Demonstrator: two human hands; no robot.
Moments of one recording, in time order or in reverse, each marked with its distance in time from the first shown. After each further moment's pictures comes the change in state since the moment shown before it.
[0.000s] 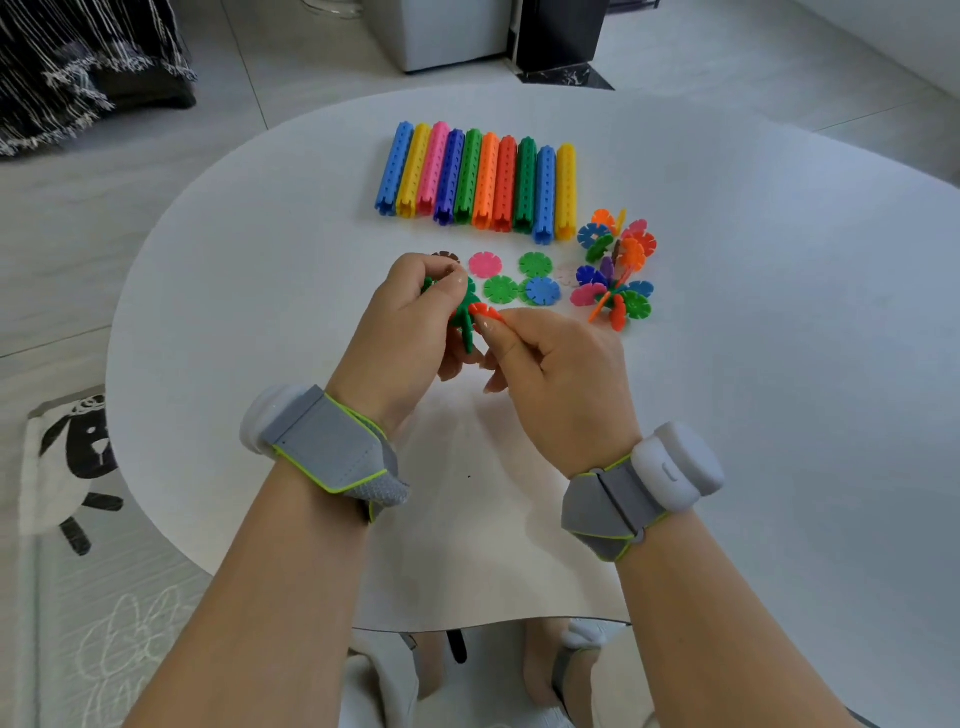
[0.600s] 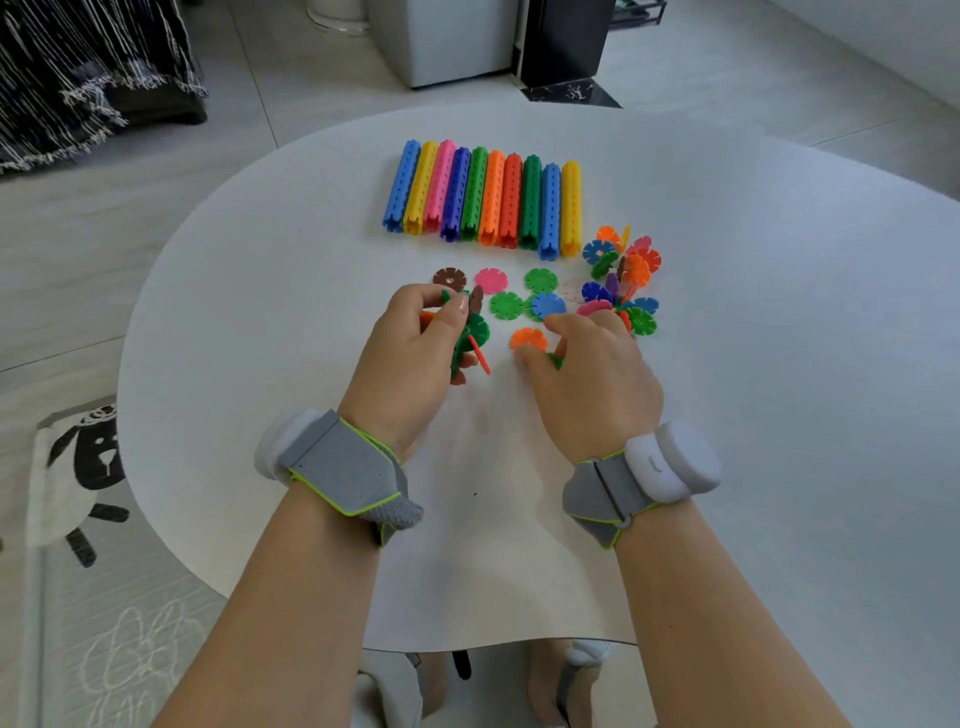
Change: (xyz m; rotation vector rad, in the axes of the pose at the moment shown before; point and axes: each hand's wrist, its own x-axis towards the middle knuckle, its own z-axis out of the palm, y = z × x) left_hand 0.003 -0.011 -0.001 0.033 0.069 0.023; right_hand 0.014 0.005 -0.011 -0.534 -0.184 0.433
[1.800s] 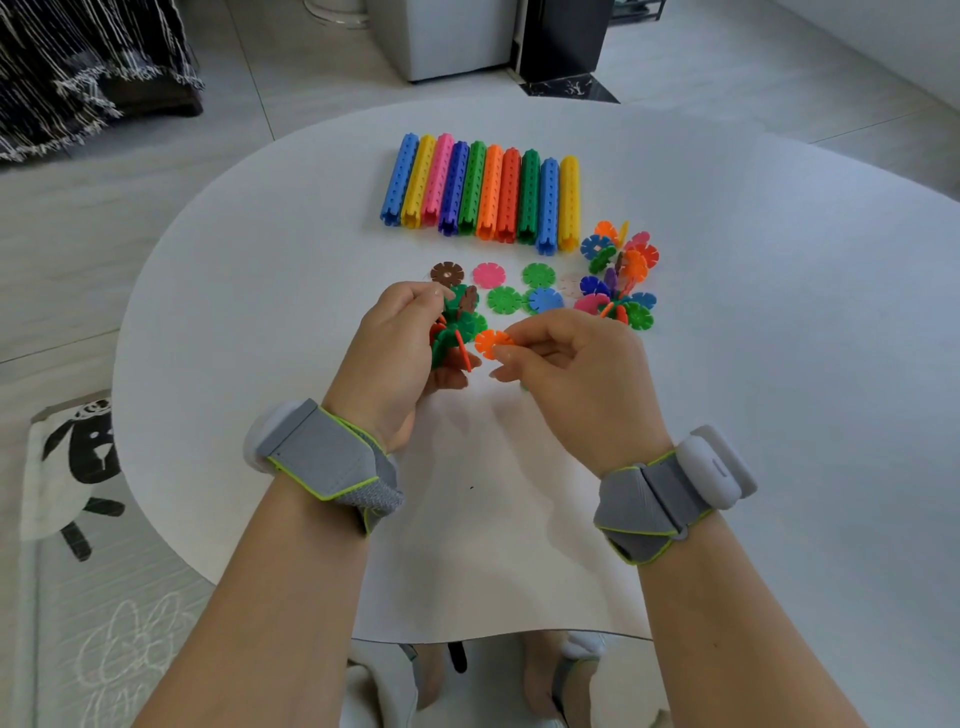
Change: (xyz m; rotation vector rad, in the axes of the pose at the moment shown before) left_hand -0.002 0.006 -0.003 -0.181 -0.002 -0.165; right_hand -0.012 -0.003 -0.010 0.689 -0.067 -0.159
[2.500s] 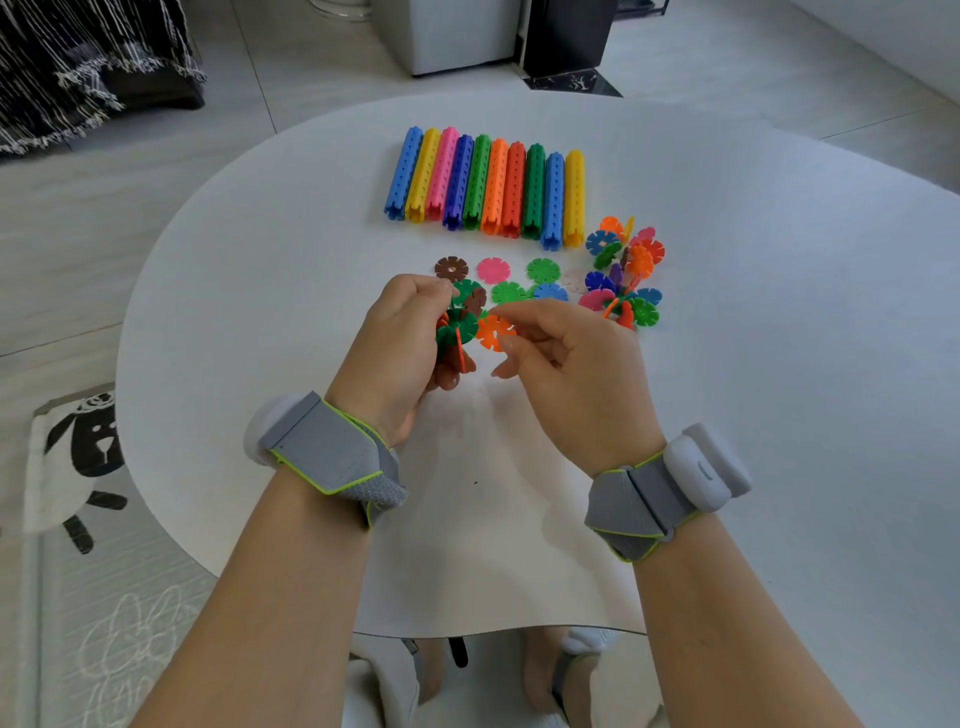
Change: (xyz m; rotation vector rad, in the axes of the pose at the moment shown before) left_hand 0.003 -0.002 -0.002 0.063 -0.012 0.002; right_hand 0.000 0.000 0.006 -0.174 0.042 -0.175
